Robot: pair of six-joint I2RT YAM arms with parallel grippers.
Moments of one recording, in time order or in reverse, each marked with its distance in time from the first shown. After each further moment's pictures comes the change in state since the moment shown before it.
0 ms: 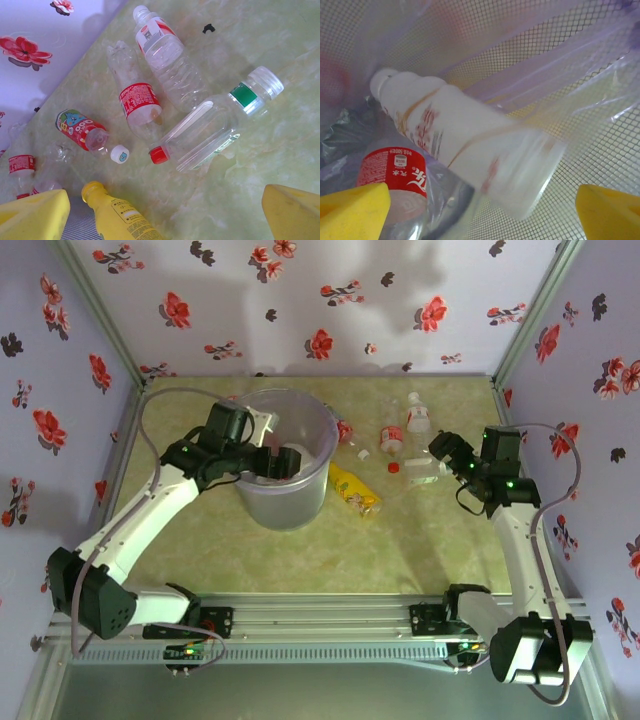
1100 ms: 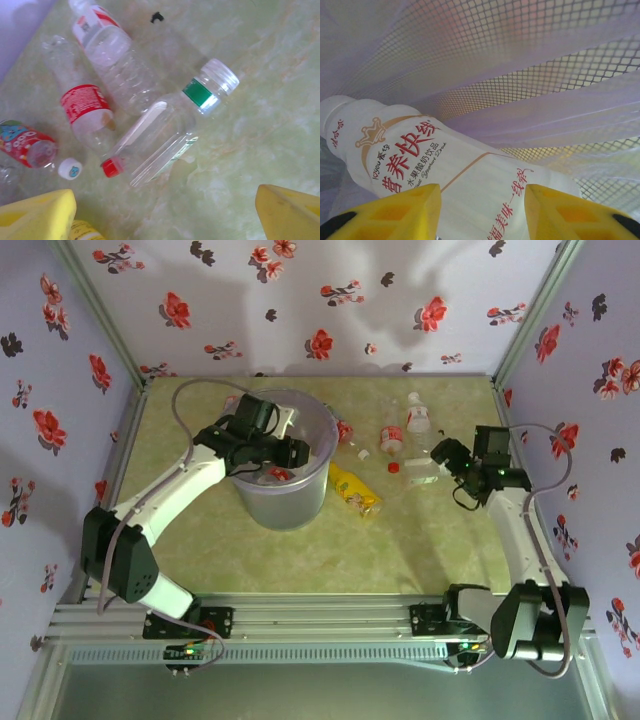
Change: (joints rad) left arm -0.040 0.211 0.070 0.080 0.000 -0.013; right arm -0.001 0.151 -0.019 0.011 0.118 0.016
